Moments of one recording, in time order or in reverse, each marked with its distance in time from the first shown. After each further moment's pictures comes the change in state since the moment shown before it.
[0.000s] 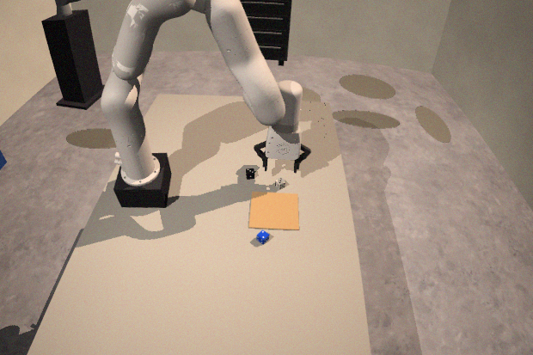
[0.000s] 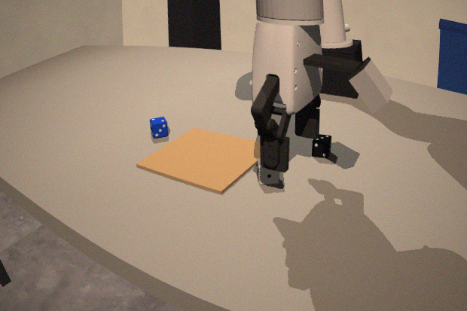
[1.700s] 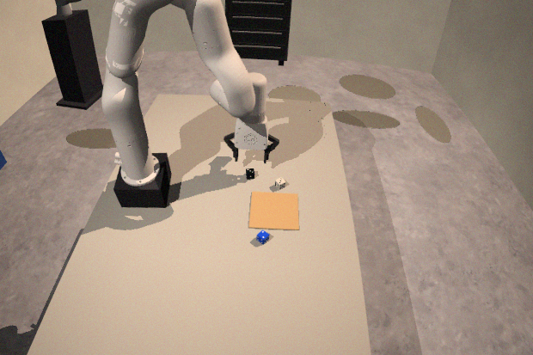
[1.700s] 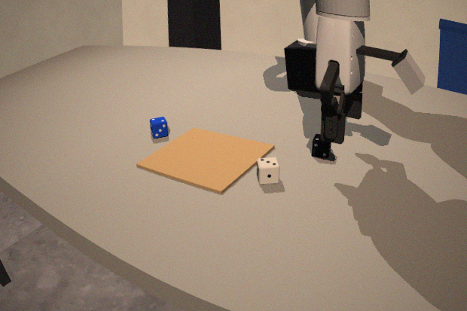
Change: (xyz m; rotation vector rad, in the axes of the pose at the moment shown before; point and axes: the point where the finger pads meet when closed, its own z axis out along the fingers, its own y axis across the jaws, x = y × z) arm 0.035 -0.095 0.000 0.000 0.000 0.000
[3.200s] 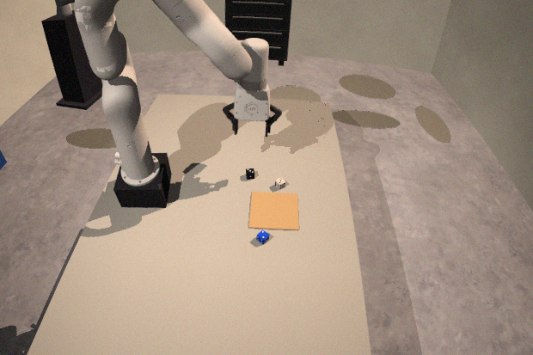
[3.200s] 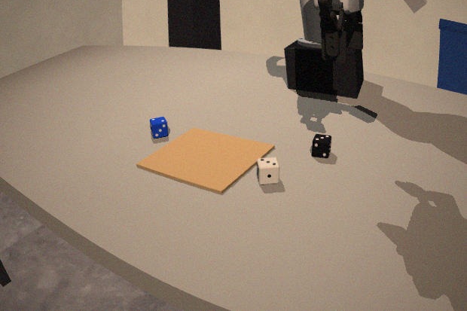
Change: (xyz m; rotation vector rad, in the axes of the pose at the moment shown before) arm 0.000 -0.001 -0.106 0.001 -0.001 0.000
